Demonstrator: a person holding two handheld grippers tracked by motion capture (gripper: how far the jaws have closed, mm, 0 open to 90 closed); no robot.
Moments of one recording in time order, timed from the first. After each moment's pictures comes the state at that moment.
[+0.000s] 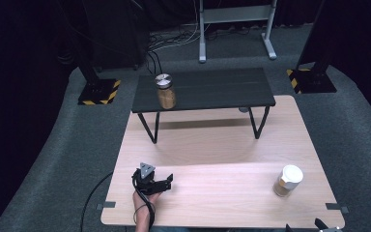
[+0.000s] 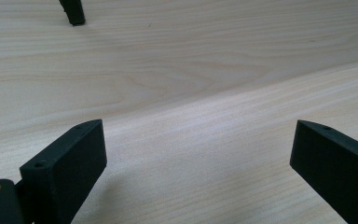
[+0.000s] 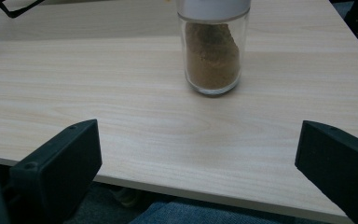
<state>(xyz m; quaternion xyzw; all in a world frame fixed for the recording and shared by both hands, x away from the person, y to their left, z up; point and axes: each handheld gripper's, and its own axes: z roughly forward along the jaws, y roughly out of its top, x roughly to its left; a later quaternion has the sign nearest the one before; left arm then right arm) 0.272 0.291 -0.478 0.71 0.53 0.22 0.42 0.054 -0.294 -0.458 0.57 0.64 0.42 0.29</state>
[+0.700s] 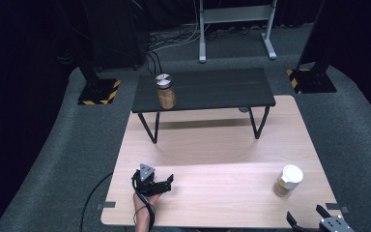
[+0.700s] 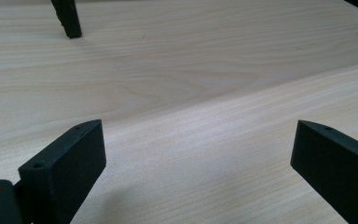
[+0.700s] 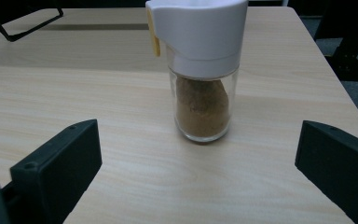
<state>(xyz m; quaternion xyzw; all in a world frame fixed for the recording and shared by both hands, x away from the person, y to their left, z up) 0.263 0.293 -0.483 0.70 0.51 0.23 0.44 0.078 -0.300 -0.459 0.54 0.63 0.45 0.32</state>
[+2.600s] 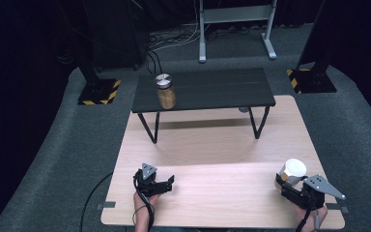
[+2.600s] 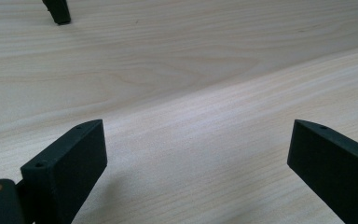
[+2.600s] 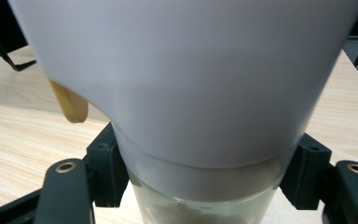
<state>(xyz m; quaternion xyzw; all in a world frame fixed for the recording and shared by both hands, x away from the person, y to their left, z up) 0.272 0.287 -0.476 0.73 0.51 0.22 0.41 0.181 -0.311 -0.460 0.50 0.64 0.49 0.31</state>
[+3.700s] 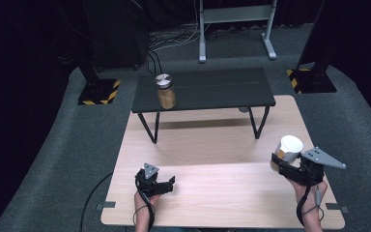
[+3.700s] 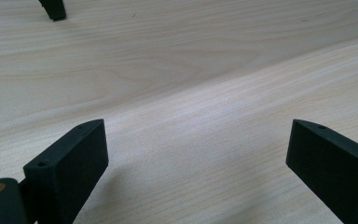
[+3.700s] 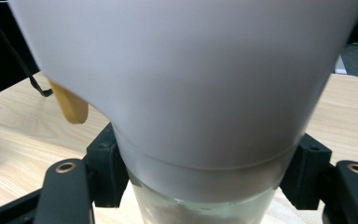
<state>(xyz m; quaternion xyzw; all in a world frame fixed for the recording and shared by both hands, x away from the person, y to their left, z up) 0.275 0.284 -0.473 0.74 0.51 0.22 0.39 0.228 -0.308 -0.391 0.48 0.66 0.50 0.28</state>
